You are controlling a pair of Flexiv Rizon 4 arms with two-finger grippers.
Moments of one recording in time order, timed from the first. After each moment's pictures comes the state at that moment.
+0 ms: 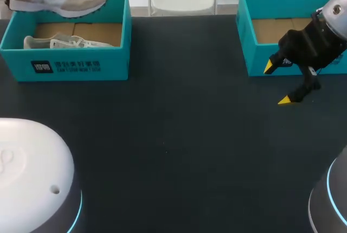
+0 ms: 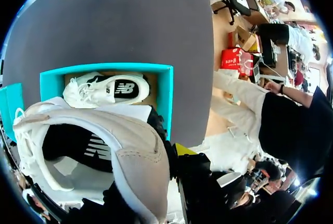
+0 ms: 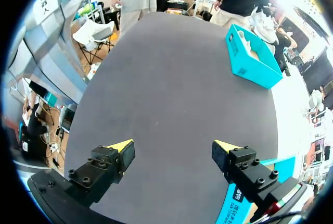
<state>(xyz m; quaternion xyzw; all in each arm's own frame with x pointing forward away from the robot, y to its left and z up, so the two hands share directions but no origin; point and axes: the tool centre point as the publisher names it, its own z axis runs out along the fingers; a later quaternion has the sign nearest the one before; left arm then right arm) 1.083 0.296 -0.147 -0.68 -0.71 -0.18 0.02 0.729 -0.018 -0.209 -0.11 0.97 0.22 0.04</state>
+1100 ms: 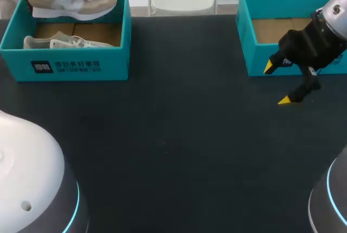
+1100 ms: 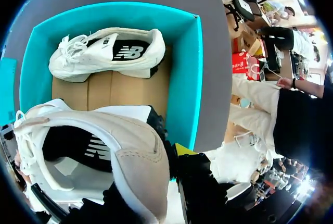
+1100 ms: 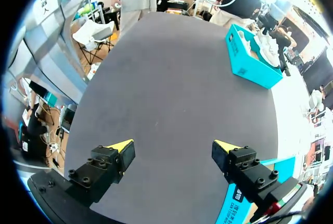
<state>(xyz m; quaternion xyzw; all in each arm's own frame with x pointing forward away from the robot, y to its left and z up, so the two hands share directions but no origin) 1.183 0.294 -0.250 -0.67 -0.73 -0.14 0.05 0.729 -0.018 -0.209 -0.11 0.97 0.22 0.04</state>
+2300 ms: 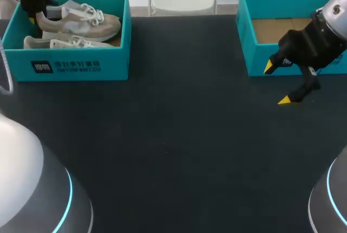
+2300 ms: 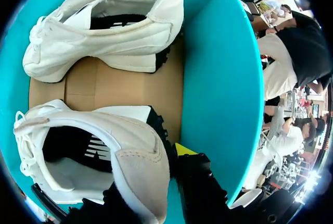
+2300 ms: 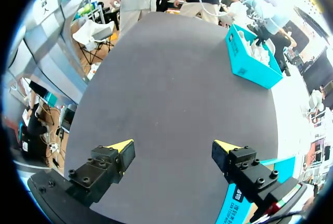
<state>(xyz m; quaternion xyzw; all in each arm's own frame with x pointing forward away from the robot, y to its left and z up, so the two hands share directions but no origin) 1.186 0.295 -0.354 -0.68 -0.72 -0.10 0.08 0.729 -0.018 -0.209 -0.11 0.97 0.22 0.04</state>
